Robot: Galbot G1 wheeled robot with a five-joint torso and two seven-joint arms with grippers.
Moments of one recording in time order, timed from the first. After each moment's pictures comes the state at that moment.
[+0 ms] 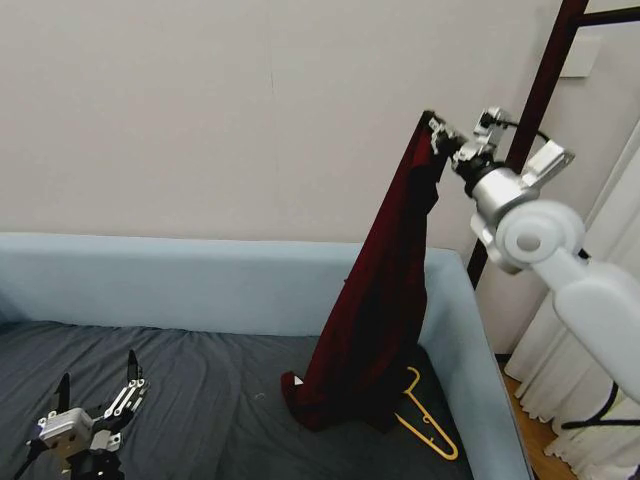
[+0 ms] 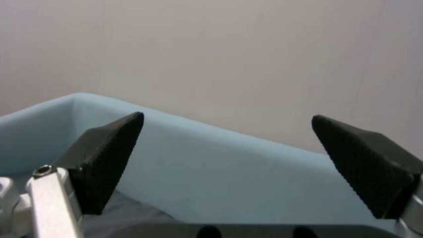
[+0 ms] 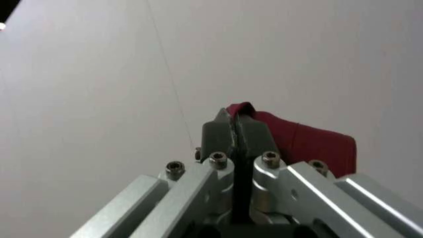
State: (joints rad) left arm 1.71 -1.48 -0.73 -2.24 -0.26 -0.28 -0.30; right arm 0.01 0.83 -0.10 1.73 1.41 -0.05 0.32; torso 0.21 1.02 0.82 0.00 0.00
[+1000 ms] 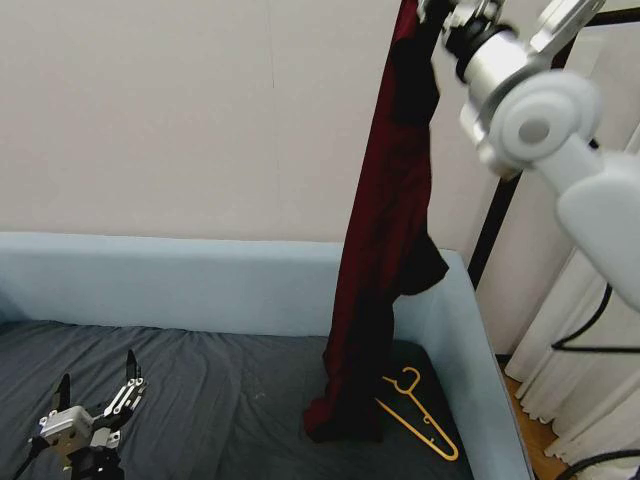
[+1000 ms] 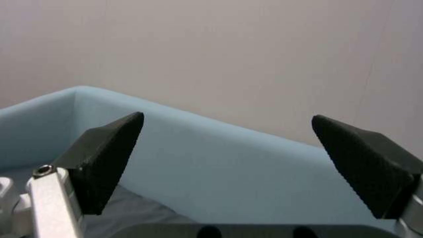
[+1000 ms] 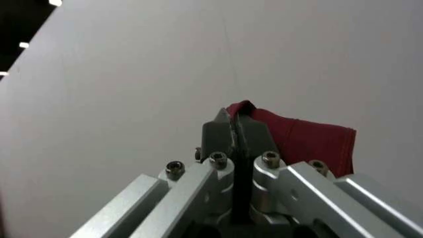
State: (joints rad) left arm 1.69 -1.47 -0.73 -2.20 -0.27 -0.28 -0.30; right arm 0.06 0.83 -0.27 1.90 1.40 -0.05 0.40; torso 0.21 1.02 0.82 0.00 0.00
